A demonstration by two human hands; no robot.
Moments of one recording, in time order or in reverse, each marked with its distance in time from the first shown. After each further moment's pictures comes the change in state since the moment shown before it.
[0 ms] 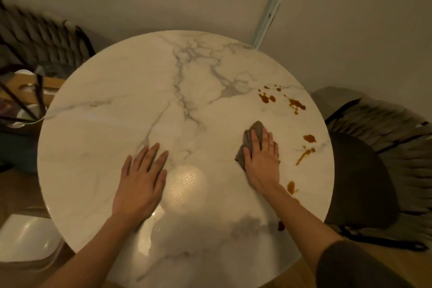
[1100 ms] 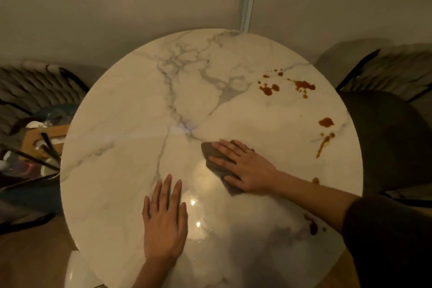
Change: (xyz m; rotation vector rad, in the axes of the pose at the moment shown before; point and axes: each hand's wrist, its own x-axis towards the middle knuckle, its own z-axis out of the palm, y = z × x) left_hand -0.002 0.007 -0.009 0.027 -0.114 -0.053; right_hand 0.032 -0.038 0.001 -0.030 -0.183 -0.790
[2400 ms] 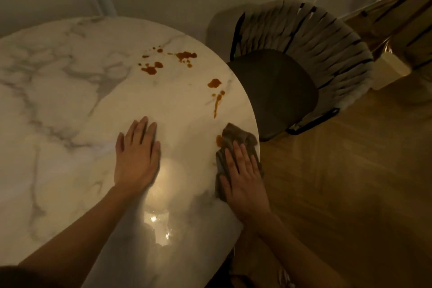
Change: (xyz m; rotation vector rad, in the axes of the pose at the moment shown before) left_hand 0.109 0.144 0.032 -0.026 -0.042 0.560; right_hand -0.201 -0.087 0.035 0.213 0.178 1.142
